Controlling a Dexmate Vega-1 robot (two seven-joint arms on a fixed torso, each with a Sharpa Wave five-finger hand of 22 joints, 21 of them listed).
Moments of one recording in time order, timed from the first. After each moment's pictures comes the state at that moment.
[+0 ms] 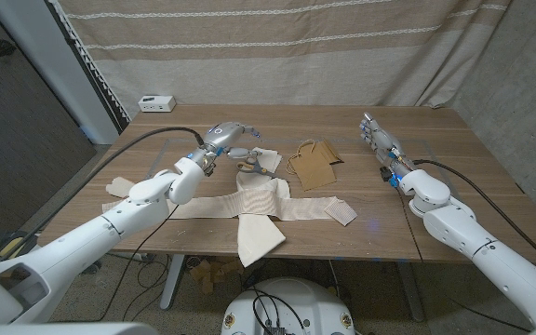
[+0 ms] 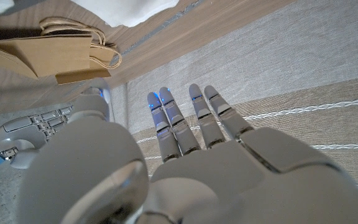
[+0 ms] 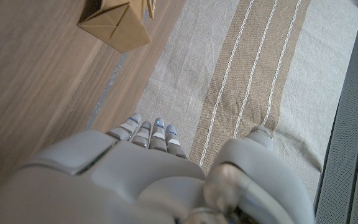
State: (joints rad) left arm 0.77 0.82 0.64 -1.69 0.70 -0.02 0.32; left_hand 0.70 -0.12 0.27 -0.15 0.44 0.61 -0.17 0.35 0.26 0.65 -0.21 0.31 0.28 0.50 -0.05 0.25 0.24 0.40 -0.04 0.22 0.21; right arm -0.97 -0.66 -0.34 -1.52 0.59 0.23 -0.02; right_hand 0.39 0.11 -0.27 -0.06 0.47 -0.01 0.12 0.19 0.18 0.02 0.09 0.21 0.18 -0.07 0.04 0.18 0.17 -0.02 -0.02 0.19 0.17
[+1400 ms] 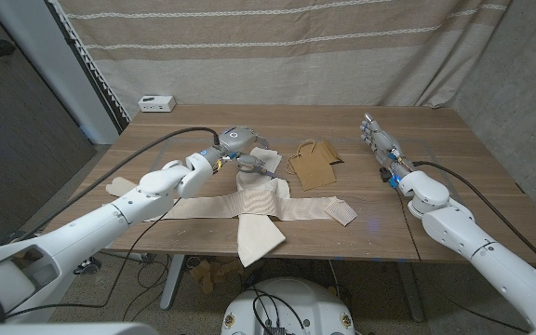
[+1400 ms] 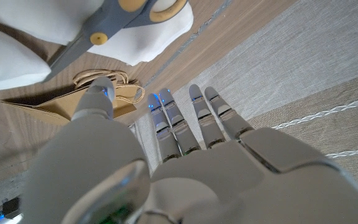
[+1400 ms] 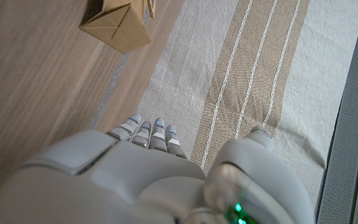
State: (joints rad) left arm 0.65 0.81 0.76 -1.63 0.86 -0.07 0.19; left_hand 0.72 -0.11 0.29 -0.15 0.42 0.59 -0.18 0.33 0.25 0.62 -0.21 0.29 0.30 0.49 -0.04 0.24 0.26 0.38 -0.04 0.22 0.21; right arm -0.97 -0.65 -0.34 -1.51 0.60 0.24 -0.02; right_hand 0.39 0.11 -0.27 -0.06 0.47 -0.01 0.12 0.19 0.18 0.02 0.09 0.21 0.18 -0.07 0.04 0.18 0.17 -0.02 -0.02 0.19 0.17
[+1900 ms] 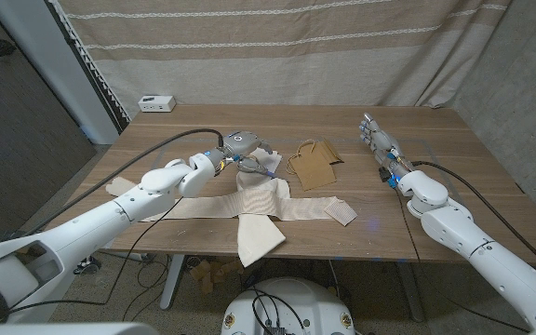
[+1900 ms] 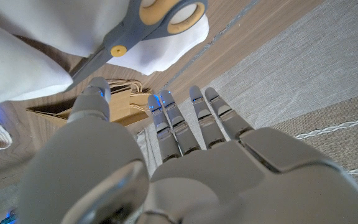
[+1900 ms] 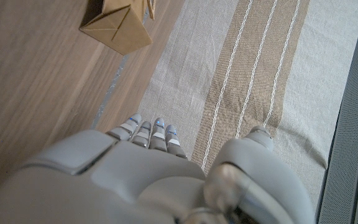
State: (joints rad) left arm 0.63 0.81 0.78 -1.61 0.86 -0.11 0.13; left_hand 0.70 -0.12 0.29 -0.15 0.42 0.58 -0.17 0.32 0.26 0.60 -0.21 0.28 0.30 0.47 -0.05 0.24 0.26 0.37 -0.04 0.22 0.21; right arm -0.97 -0.65 -0.34 -1.51 0.60 0.24 -0.02; right_hand 0.39 0.11 -0.27 -0.06 0.47 -0.01 0.12 0.19 0.18 0.02 0.09 0.21 0.18 -0.07 0.04 0.18 0.17 -0.02 -0.02 0.19 0.17
